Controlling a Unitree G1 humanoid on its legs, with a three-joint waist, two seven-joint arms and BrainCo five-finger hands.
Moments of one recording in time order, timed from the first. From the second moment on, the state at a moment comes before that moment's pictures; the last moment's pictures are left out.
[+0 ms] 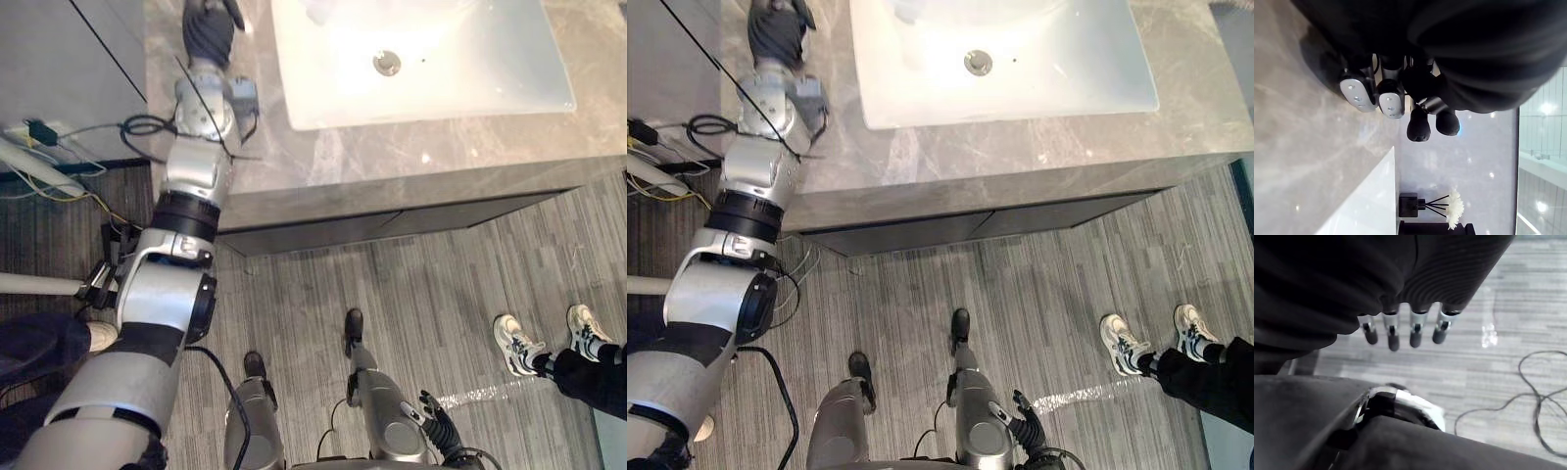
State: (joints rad) left arm -1.26 0.37 -0.08 0.70 -0.27 -0.05 0.31; right arm 0.36 -0.14 0.10 0.55 -0.16 -0.15 -0.09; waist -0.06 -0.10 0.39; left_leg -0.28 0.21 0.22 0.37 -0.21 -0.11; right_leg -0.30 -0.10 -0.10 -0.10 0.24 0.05
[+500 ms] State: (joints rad) left arm -1.44 0.41 -0.08 0.72 -0.32 -0.05 0.31; right arm 0.45 -0.15 0.12 0.41 -0.12 -0.17 -0.08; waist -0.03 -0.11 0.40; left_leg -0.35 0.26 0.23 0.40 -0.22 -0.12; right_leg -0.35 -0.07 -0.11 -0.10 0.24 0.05
